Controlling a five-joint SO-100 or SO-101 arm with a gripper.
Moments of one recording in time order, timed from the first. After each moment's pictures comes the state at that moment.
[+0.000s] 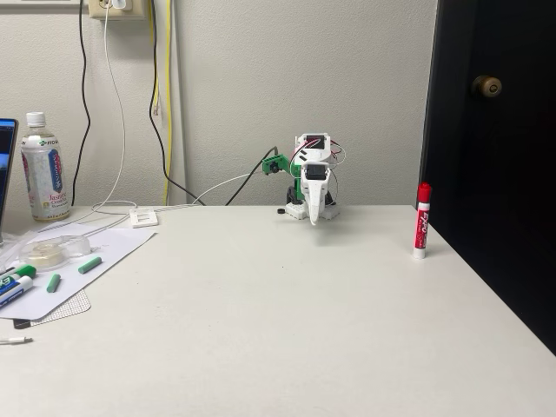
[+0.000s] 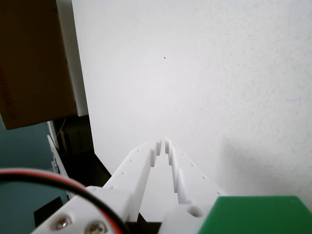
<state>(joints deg) -0.9 188.3 178.3 47.2 1.6</state>
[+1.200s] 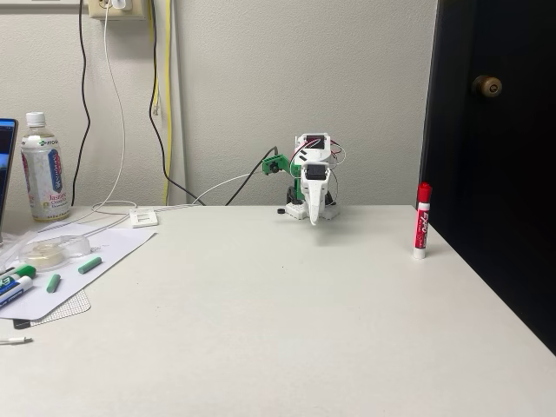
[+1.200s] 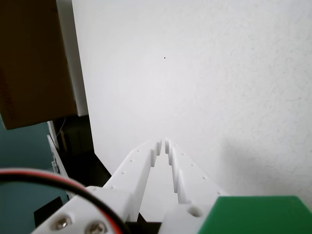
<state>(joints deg) -0.9 188.3 178.3 47.3 1.6</state>
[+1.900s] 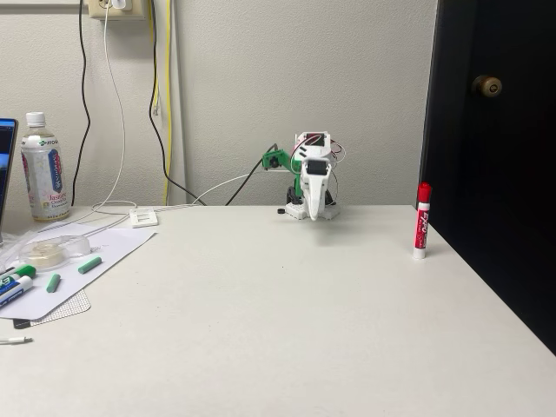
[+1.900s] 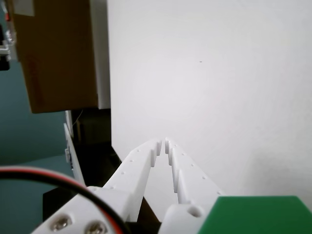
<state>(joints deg) -1.8 188.3 173.8 44.4 -2.7</state>
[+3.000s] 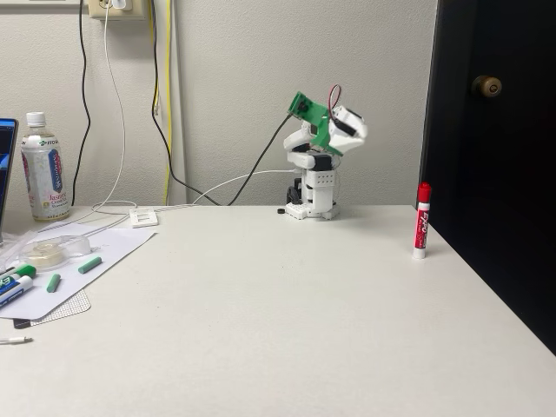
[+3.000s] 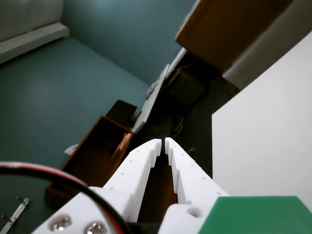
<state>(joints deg) -26.8 189.4 165.2 20.3 -28.4</state>
